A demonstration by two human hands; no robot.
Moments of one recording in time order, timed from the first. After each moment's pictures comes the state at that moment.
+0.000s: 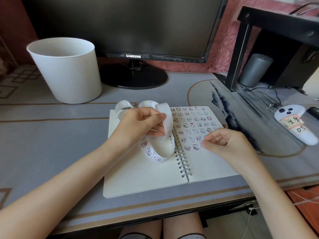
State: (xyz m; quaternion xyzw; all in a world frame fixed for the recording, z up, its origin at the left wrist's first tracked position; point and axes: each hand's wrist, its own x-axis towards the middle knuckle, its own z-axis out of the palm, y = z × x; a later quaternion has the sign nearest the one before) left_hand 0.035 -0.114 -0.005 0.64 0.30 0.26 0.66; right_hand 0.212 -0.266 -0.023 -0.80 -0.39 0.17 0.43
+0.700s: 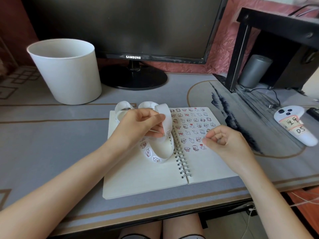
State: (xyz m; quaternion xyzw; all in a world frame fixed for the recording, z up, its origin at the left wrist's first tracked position) left_hand 0.035 -0.114 -0.005 0.64 0.30 0.26 0.66; right_hand 0.215 -0.263 -0.028 -0.81 -0.38 0.14 0.42
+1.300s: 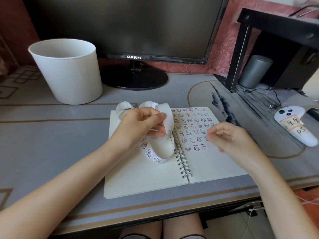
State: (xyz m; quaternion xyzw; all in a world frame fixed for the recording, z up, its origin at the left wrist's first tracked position) left_hand 0.034 -0.115 -0.003 0.63 0.29 0.28 0.67; right_hand 0.221 -0.264 -0.015 -0.78 -0.40 0.21 0.44
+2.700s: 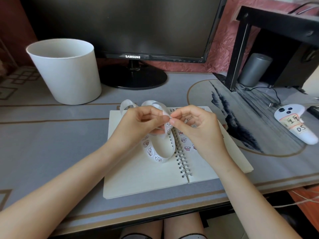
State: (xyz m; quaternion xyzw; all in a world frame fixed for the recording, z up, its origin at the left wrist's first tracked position) left_hand 0.033 -0.112 -0.008 0.67 0.24 0.29 0.64; right_hand 0.166 -0.213 -0.009 -0.63 -0.51 0.15 0.56
